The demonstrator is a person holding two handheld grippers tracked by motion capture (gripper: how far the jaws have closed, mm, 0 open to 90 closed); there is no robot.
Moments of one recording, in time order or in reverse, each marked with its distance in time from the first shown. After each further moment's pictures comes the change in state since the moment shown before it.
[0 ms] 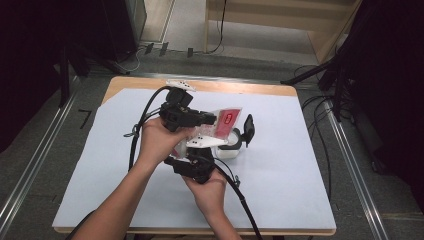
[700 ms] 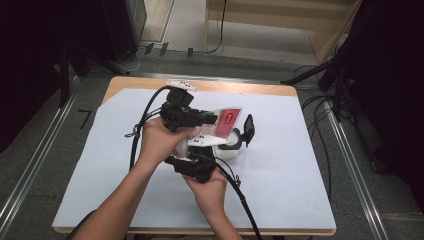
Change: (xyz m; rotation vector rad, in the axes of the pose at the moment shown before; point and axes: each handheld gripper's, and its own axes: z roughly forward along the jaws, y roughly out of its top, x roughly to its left) left arm -0.001 0.001 0.001 -0.016 -0.003 0.014; right arm -0.001 0.002 -0.003 0.000 0.010 0.025
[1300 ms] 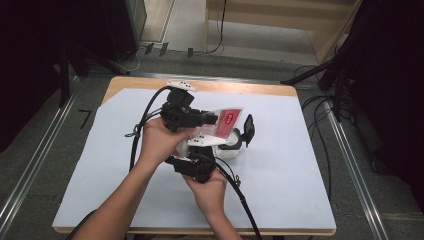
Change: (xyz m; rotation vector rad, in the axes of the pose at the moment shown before) left arm 0.000 0.000 0.001 0.000 0.003 0.007; right arm 0.000 0.000 0.001 -0.002 -0.006 0.003
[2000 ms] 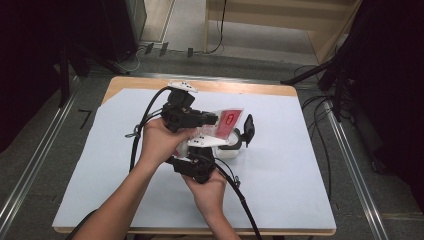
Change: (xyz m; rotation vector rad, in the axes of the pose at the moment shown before) left arm -0.002 -0.001 0.001 0.001 0.006 0.004; right arm 0.001 -0.002 0.001 -0.015 -0.010 0.006
